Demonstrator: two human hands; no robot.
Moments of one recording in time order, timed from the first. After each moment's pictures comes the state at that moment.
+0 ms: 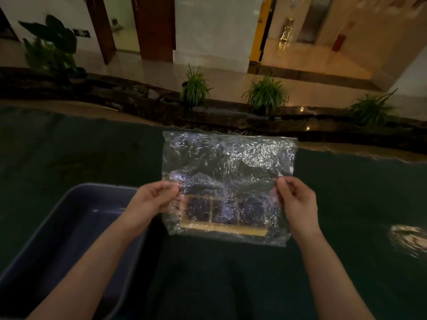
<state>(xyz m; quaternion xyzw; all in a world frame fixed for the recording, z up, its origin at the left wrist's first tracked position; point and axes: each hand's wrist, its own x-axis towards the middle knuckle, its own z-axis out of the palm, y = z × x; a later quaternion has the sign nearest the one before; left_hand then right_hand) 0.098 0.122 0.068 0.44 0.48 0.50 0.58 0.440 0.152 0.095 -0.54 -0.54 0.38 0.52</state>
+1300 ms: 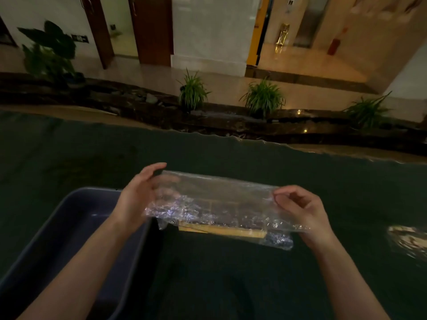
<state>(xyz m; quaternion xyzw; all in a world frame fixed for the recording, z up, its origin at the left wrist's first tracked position) 0.090 0.123 0.099 0.37 0.43 0.55 0.61 0.466 0.137 0.108 -0.46 -0.57 0.48 0.48</state>
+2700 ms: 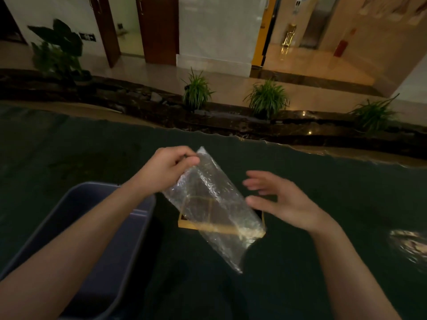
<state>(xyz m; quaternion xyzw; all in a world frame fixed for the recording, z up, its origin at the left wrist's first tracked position) 0.123 0.163 0.151 0.75 0.51 0.35 0.23 0.440 0.150 0.151 -0.45 -0.77 0.41 0.21</state>
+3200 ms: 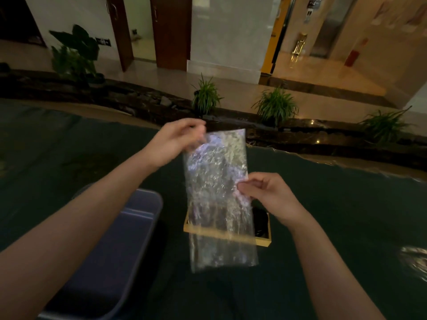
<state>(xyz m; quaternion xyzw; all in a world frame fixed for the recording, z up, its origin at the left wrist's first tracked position) 0.105 0.192 0.191 0.66 0.48 0.45 0.36 0.390 0.179 0.142 -0.41 -0.68 0.51 0.33</state>
